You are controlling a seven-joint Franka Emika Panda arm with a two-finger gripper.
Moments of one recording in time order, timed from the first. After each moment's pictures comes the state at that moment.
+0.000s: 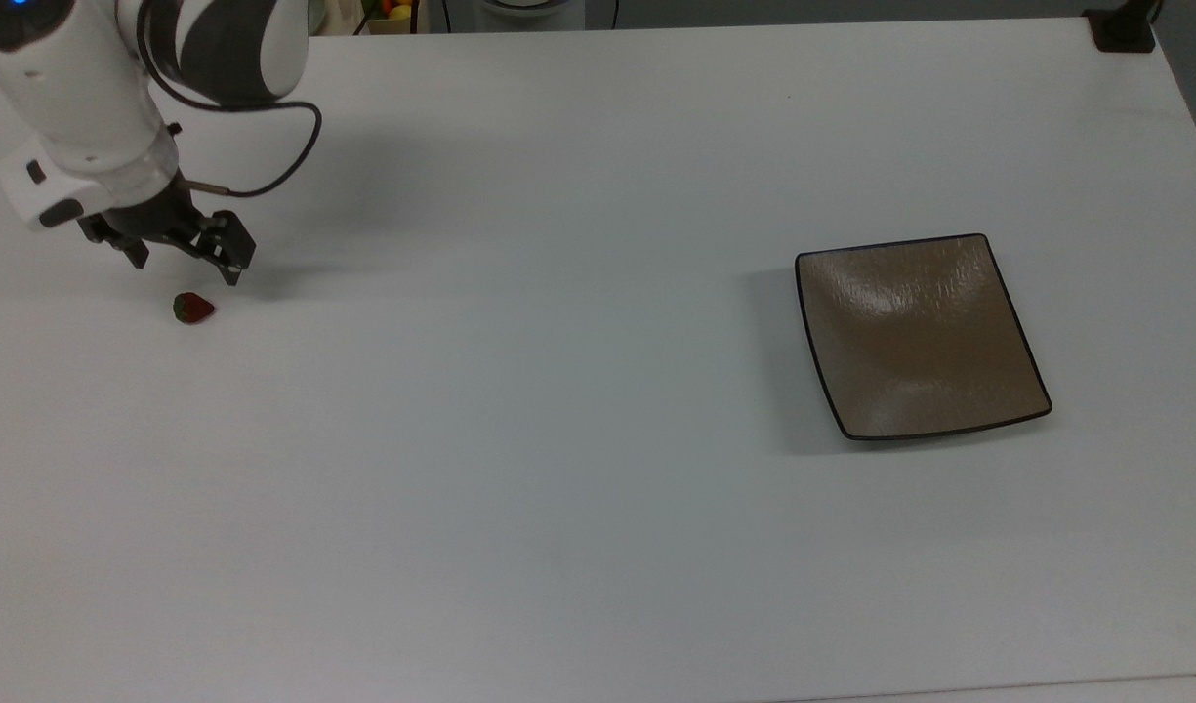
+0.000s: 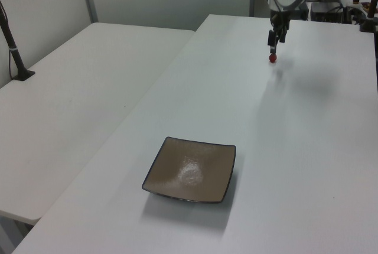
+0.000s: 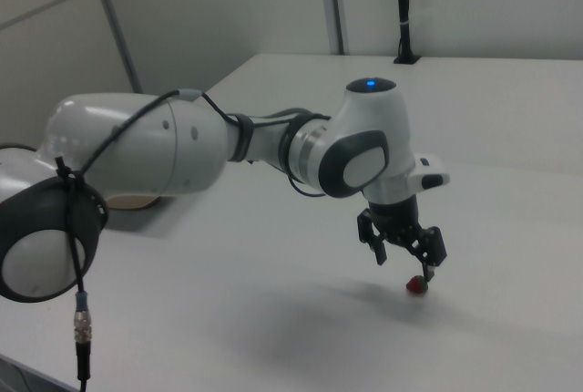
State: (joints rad) arm -0.31 0.50 -0.04 -1.58 -0.07 2.12 -0.24
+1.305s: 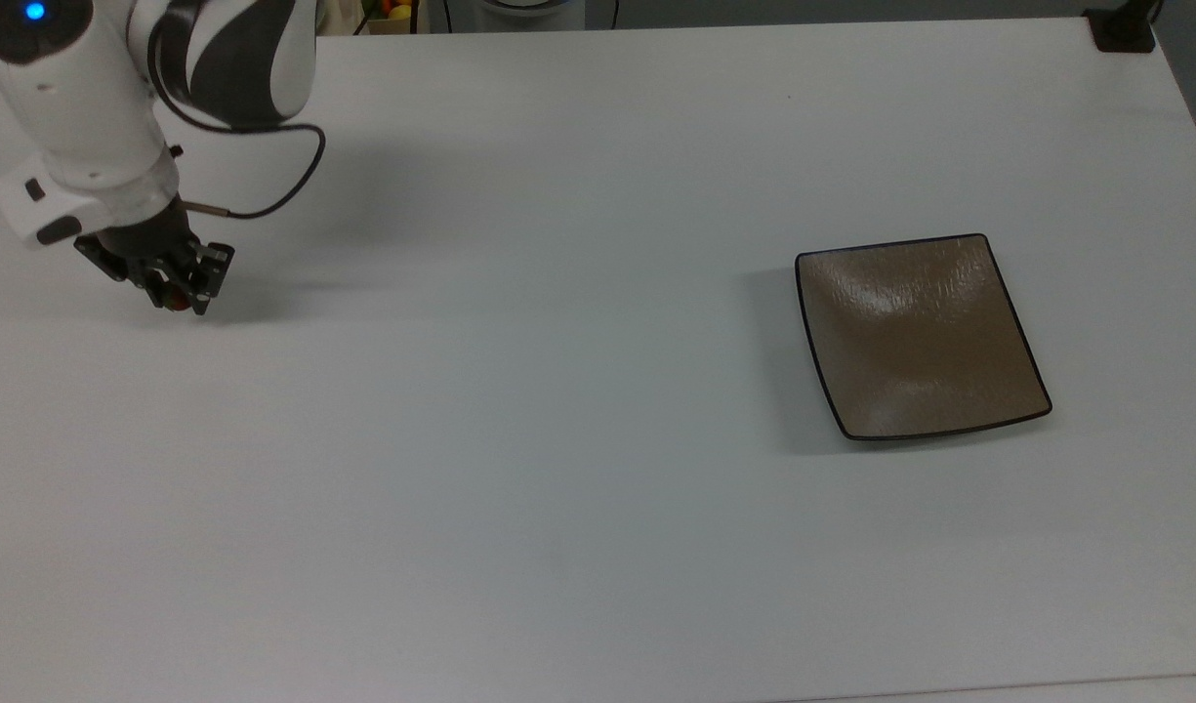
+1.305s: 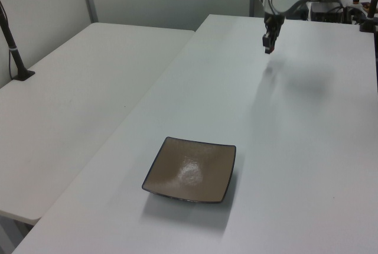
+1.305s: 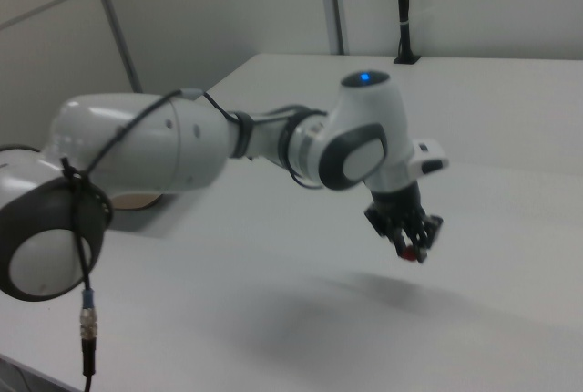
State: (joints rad) arm -0.30 0.52 -0.03 -1.54 -0.08 2.19 -0.24
